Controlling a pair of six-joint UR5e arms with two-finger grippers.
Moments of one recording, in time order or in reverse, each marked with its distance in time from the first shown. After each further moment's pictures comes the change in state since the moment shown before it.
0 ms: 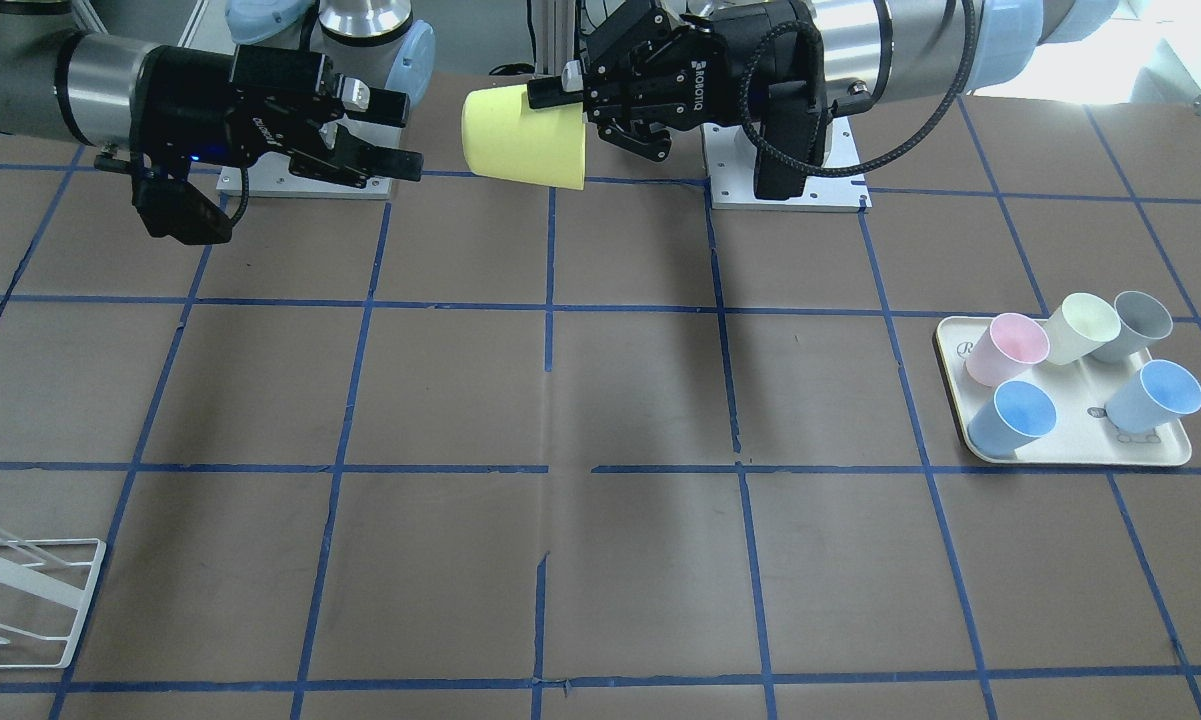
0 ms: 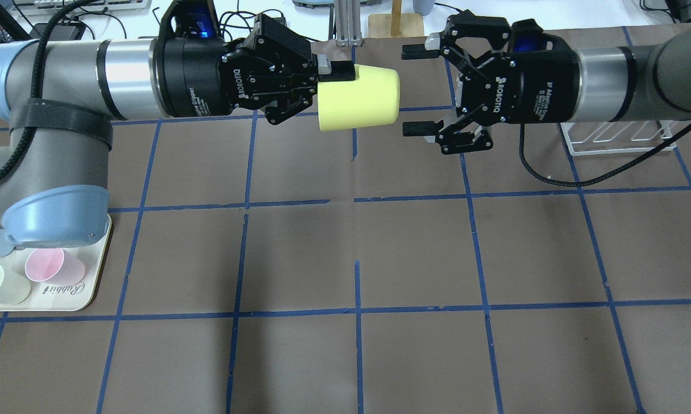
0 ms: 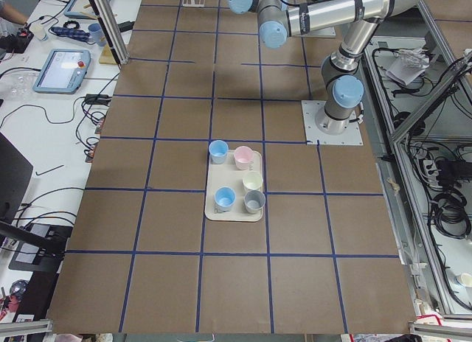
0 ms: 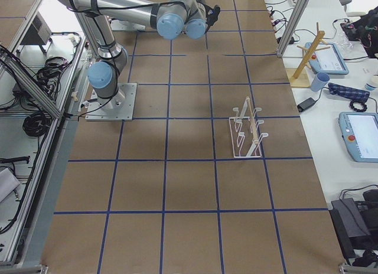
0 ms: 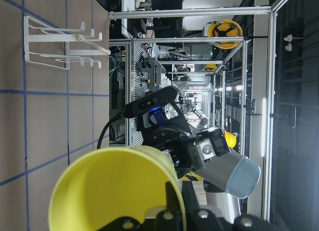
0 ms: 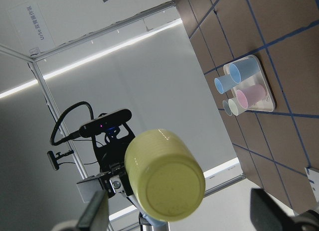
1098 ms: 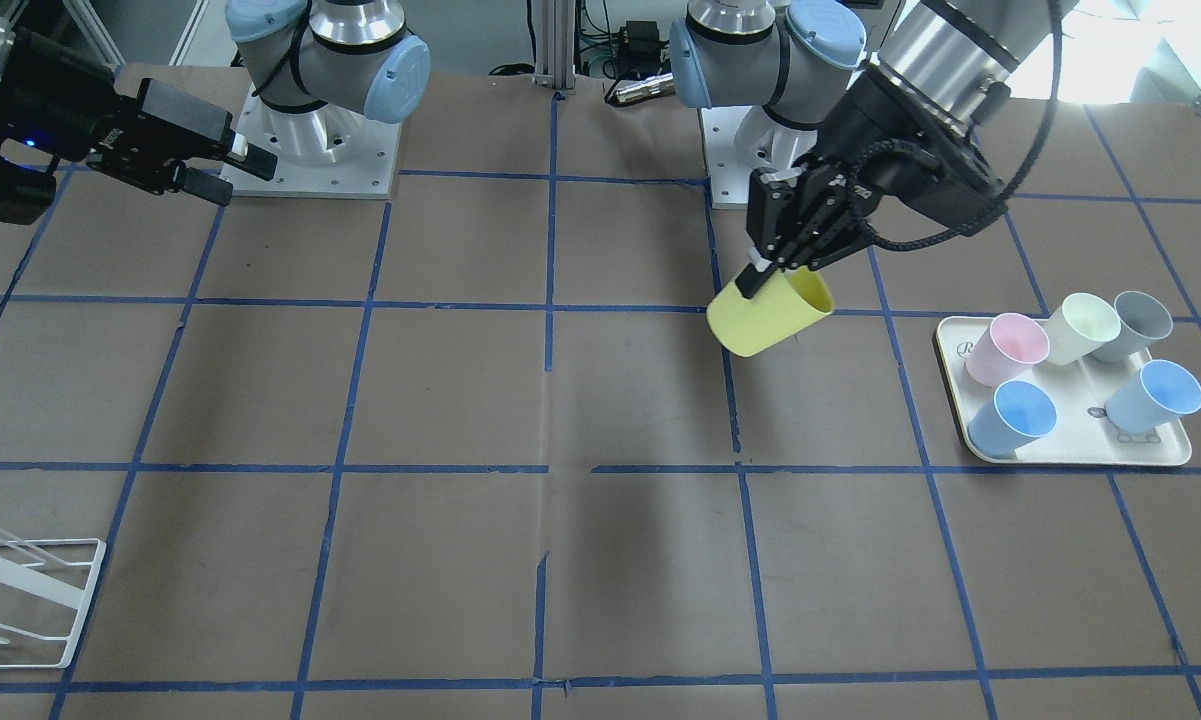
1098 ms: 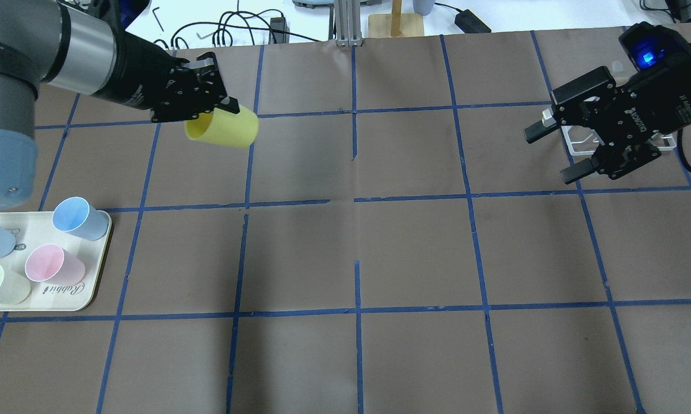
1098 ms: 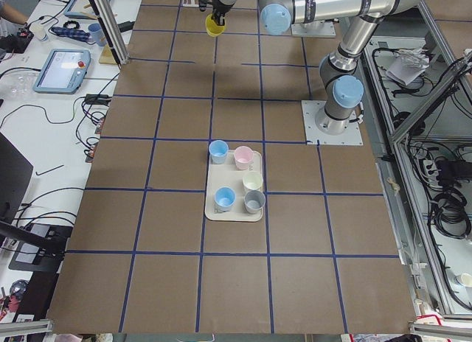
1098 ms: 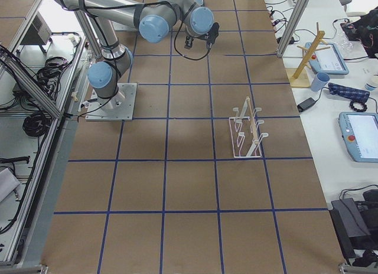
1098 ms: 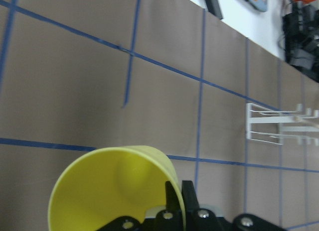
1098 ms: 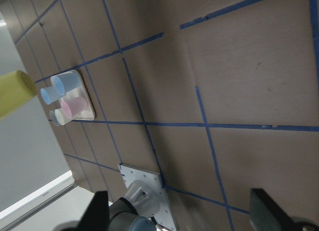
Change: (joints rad) left arm 0.083 0.000 0.172 -0.222 0.902 0.204; right arm -0.127 -0.066 -0.018 -0.489 -0.734 0.359
